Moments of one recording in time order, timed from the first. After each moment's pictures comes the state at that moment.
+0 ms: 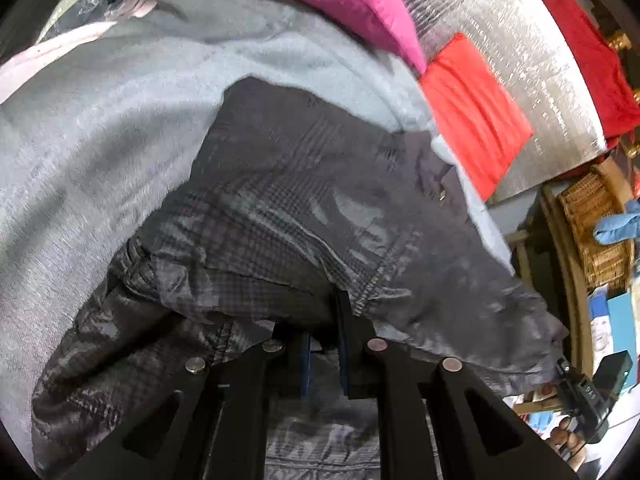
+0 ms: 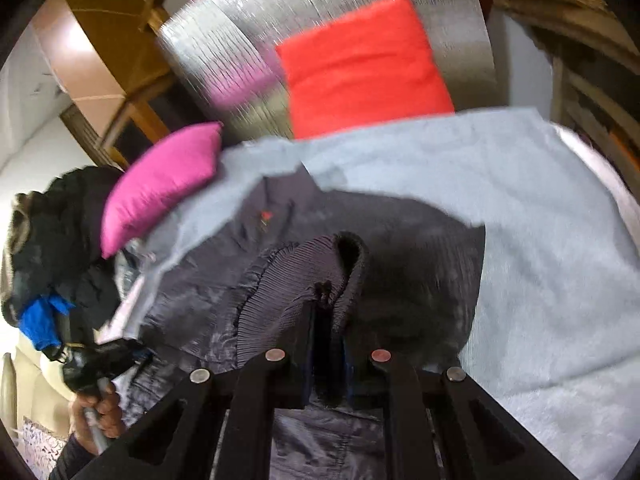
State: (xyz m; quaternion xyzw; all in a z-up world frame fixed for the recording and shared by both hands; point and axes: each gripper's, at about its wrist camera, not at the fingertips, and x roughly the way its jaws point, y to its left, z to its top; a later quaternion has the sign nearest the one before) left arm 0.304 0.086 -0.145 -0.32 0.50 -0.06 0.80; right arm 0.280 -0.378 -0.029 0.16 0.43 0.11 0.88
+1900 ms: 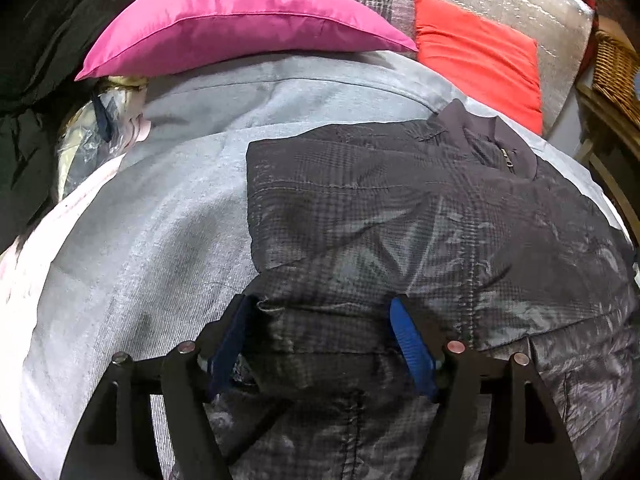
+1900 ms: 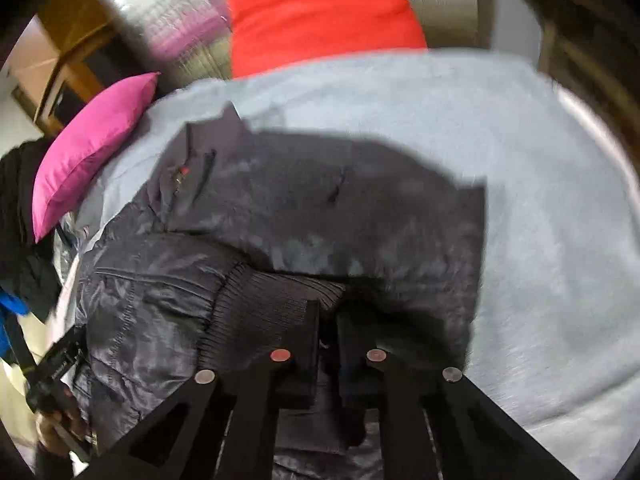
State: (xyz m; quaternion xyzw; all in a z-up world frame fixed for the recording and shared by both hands) left arm 0.306 0.095 -0.148 -0.05 0.46 0.00 0.89; right arm 0.338 -0.362 -0.075 0.08 0.49 0.04 0.87
